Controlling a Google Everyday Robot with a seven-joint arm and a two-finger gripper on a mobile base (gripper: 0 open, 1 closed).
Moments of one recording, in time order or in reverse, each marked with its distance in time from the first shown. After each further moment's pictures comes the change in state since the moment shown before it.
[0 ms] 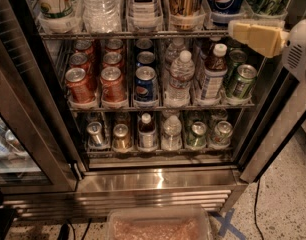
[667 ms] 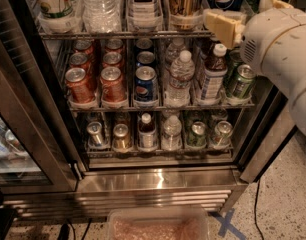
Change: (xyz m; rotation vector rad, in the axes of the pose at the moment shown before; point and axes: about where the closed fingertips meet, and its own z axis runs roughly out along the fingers) arm -0.015 0.065 0.025 -0.113 -0.059 0.002
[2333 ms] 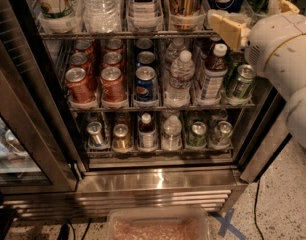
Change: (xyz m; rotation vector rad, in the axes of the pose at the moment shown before) arm 0.003 -0.015 0.008 0.013 -0.094 -0.033
